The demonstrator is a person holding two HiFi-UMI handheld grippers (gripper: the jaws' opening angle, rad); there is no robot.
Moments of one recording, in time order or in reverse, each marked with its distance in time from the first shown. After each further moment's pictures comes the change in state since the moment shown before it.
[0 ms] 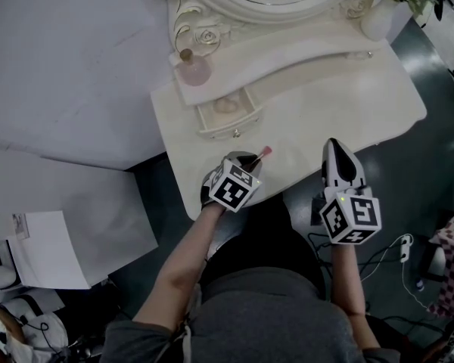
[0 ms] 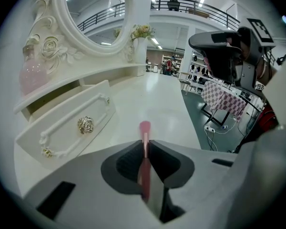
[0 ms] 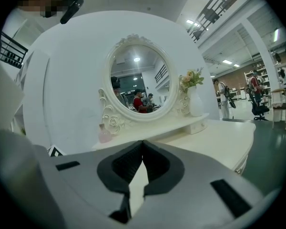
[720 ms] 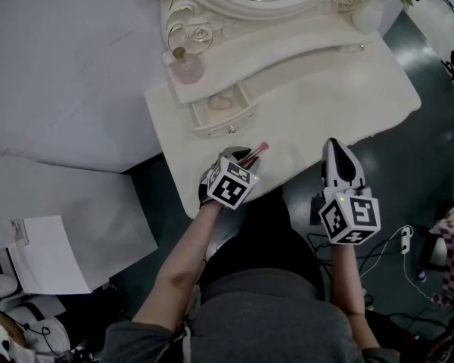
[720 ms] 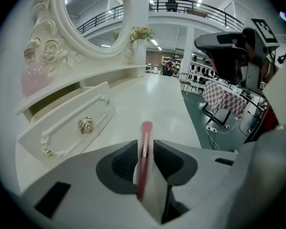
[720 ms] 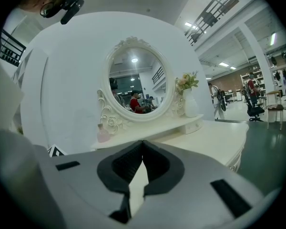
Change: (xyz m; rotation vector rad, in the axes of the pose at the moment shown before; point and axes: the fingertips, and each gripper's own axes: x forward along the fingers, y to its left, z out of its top) left arm 0.000 0.000 -0.001 0.015 -0.019 0.016; right arm -0.019 -0.002 -0.003 -0.001 -0.010 -0.046
